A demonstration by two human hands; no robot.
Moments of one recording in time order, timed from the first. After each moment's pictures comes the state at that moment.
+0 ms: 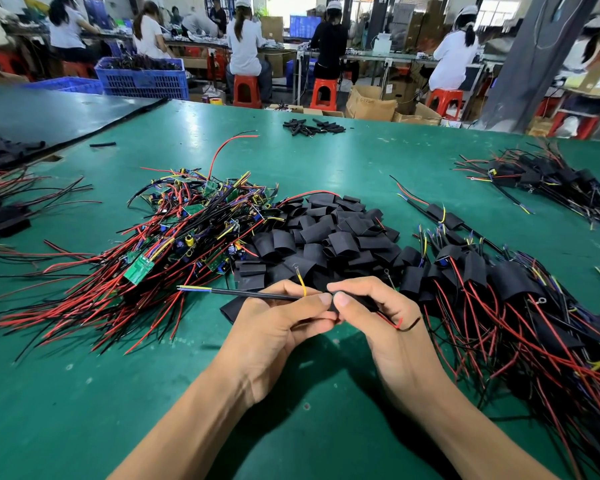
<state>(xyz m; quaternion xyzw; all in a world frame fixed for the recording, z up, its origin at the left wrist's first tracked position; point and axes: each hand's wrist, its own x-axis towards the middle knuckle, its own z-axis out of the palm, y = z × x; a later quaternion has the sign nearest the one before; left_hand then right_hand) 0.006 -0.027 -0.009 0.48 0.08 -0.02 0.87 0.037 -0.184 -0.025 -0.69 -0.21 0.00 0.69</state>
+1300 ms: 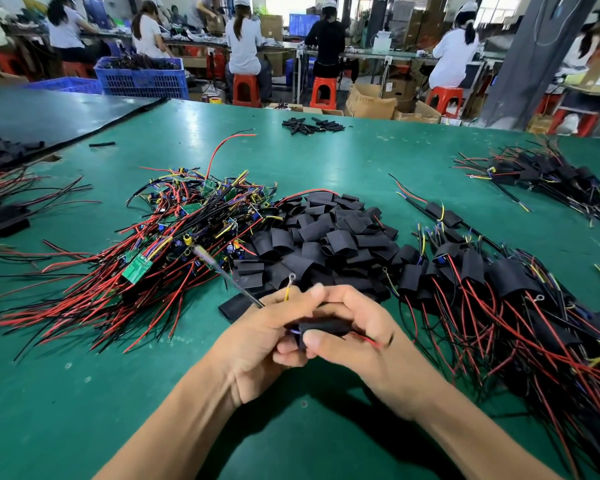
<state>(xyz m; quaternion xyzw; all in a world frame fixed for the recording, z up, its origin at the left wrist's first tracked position) 0.001 -0.018 -0.005 0.49 0.09 -0.14 0.85 0.035 -0.184 -0.024 -0.62 -0.27 0.19 0.71</state>
